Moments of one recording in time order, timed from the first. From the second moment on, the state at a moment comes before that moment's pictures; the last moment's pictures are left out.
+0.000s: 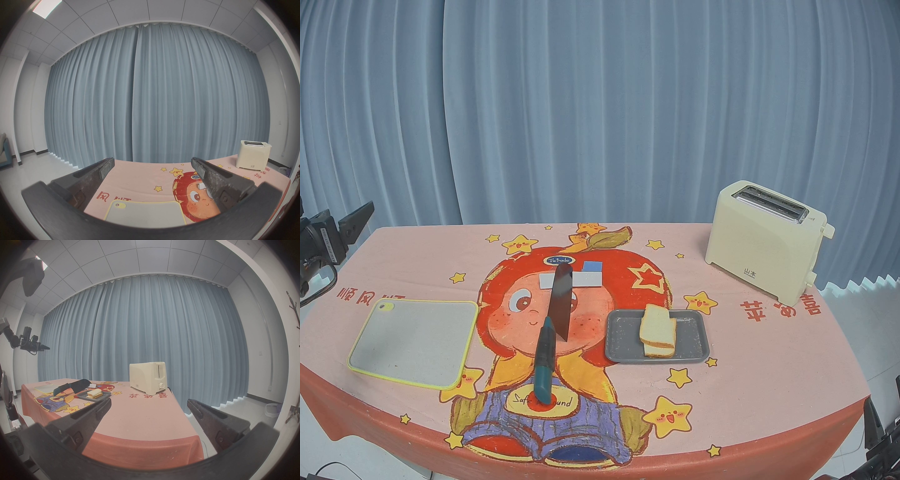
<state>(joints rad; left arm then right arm) 0.09 1.16 -0.67 -0.48 -0.04 -0.01 0.00 0.02 -0.02 0.00 0.00 0.04</state>
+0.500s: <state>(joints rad) 0.09 1.01 -0.61 -0.48 -0.06 -0.01 0.00 0.02 -0.02 0.00 0.00 0.03</state>
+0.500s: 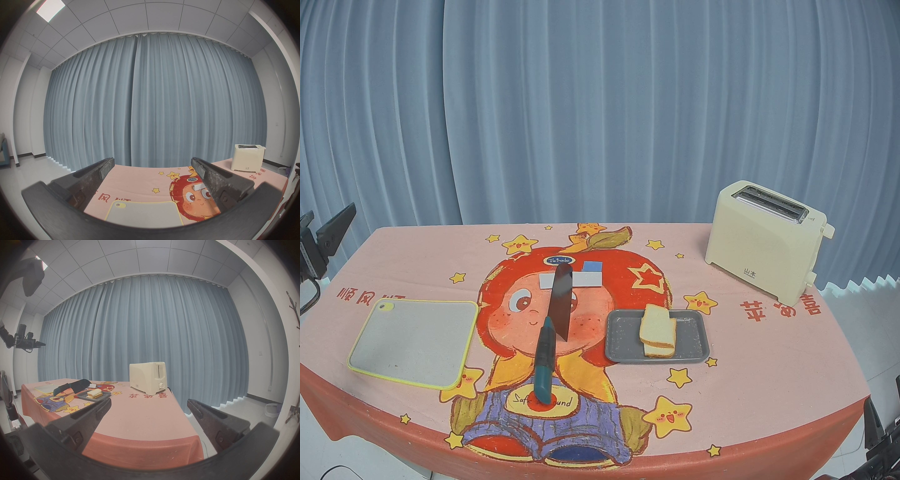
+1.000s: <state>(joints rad) 0.09 0.83 -0.45 -0.48 -0.10 -0.01 0.00 0.02 -0.02 0.00 0.00 0.04</state>
